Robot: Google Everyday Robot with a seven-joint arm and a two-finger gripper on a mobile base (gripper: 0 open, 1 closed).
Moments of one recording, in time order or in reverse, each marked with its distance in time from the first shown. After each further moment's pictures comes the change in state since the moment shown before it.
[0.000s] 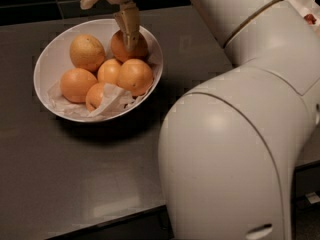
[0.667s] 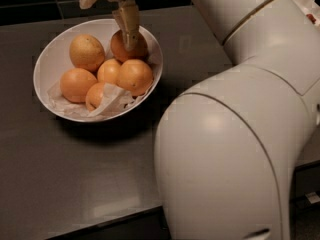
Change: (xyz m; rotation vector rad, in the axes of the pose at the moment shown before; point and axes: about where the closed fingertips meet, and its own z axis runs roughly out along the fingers) arm -0.007 0.006 -0.009 -0.026 0.002 0.022
